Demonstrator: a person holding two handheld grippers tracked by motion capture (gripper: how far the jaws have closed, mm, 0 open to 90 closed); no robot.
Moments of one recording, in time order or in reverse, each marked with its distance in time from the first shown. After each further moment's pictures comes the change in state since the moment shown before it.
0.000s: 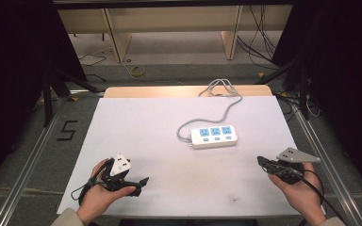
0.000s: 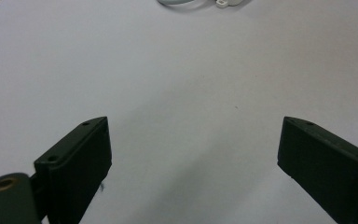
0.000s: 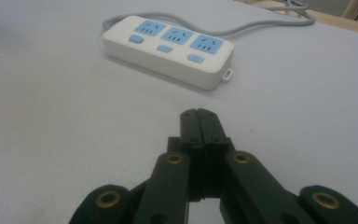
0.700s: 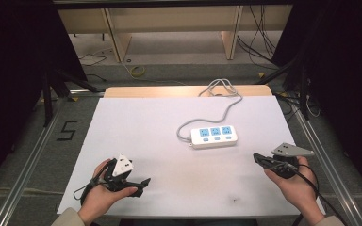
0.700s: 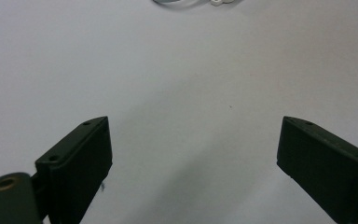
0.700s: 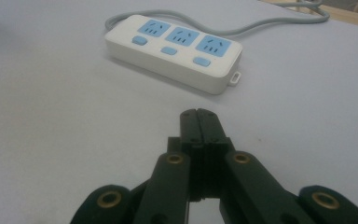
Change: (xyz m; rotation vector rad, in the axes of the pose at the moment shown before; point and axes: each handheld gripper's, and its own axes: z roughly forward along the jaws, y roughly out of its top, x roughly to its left) left arm -0.004 0.001 0.003 0.006 -0.009 0.006; right arm -0.001 0.010 0.012 0.027 0.025 0.005
